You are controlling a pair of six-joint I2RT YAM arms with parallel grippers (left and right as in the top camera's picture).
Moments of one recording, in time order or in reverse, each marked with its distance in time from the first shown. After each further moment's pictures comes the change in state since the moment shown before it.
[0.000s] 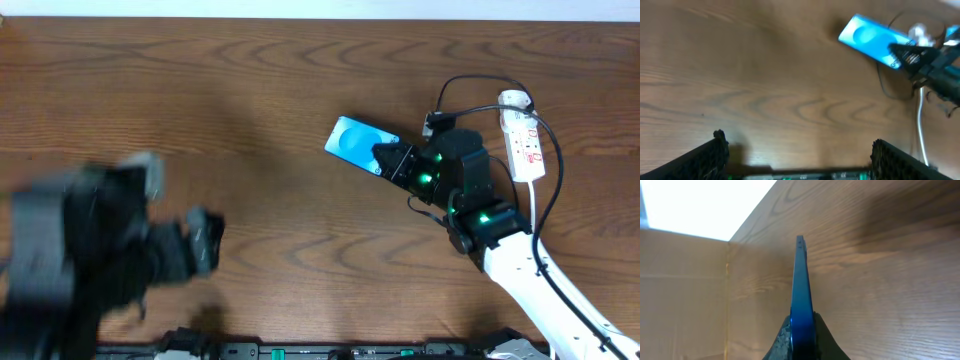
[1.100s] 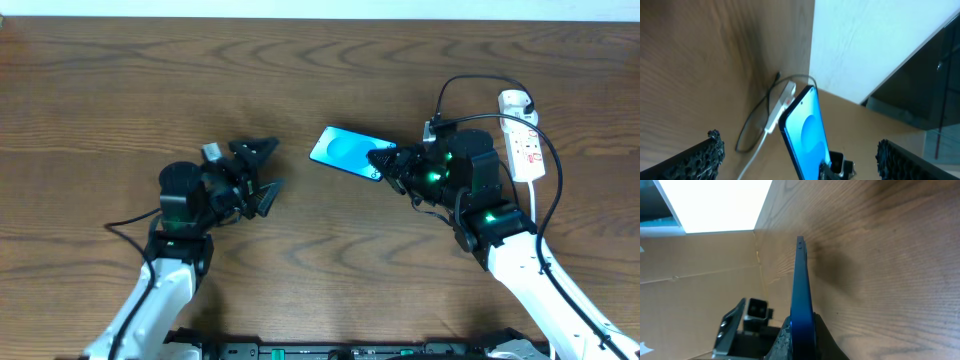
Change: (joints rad) left arm -0.002 0.254 -1.242 2.047 0.450 -1.336; right arm -0.052 0.000 -0.015 0.022 -0.201 0.232
